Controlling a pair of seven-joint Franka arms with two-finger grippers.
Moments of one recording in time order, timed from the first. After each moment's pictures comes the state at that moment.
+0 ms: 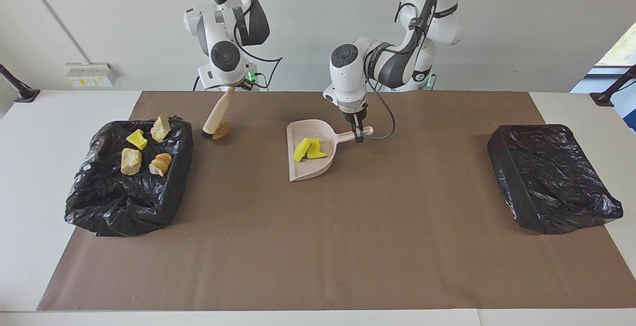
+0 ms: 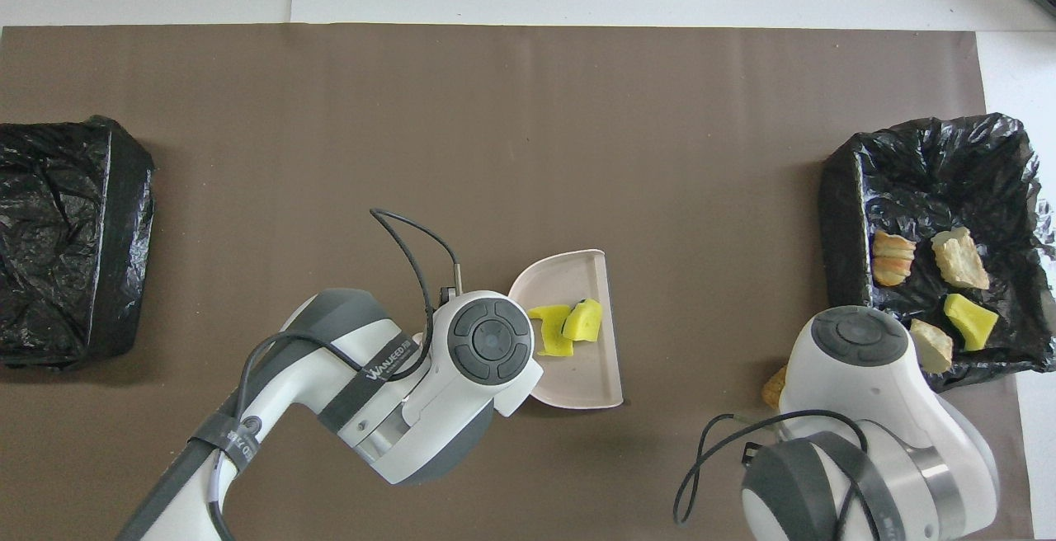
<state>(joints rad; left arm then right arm) -0.76 0.14 0.01 -2.06 0.18 2.05 0.73 0.19 -0.31 0.07 -2.46 0.01 1.48 0.70</state>
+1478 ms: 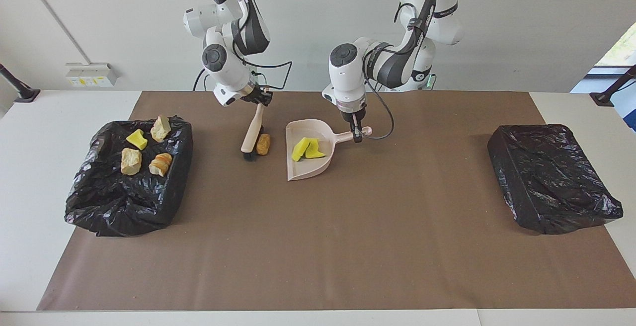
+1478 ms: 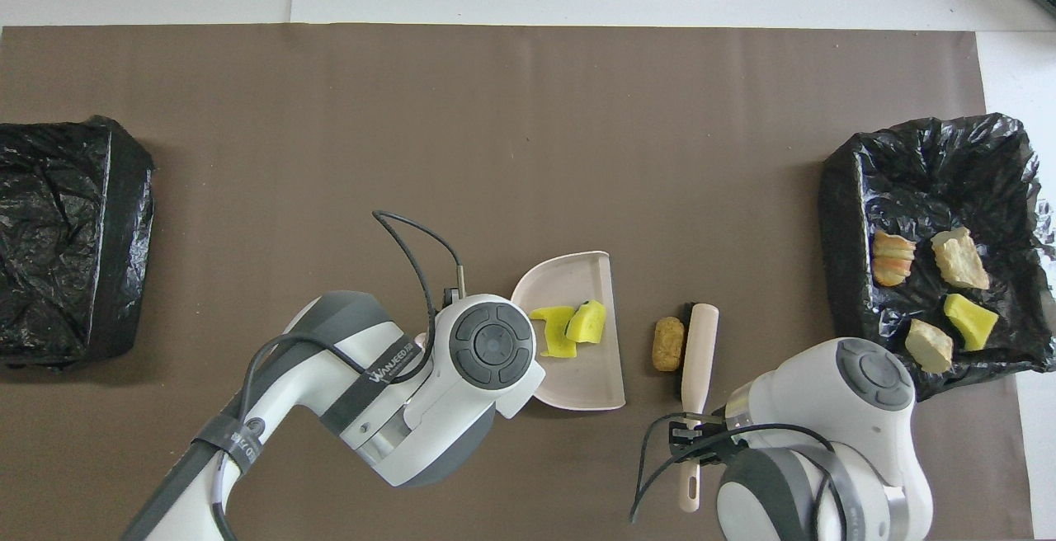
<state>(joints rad) -0.76 0.14 0.01 -2.06 0.18 2.07 0.73 0.28 -0.26 0.08 -2.60 0.42 2.02 0.30</state>
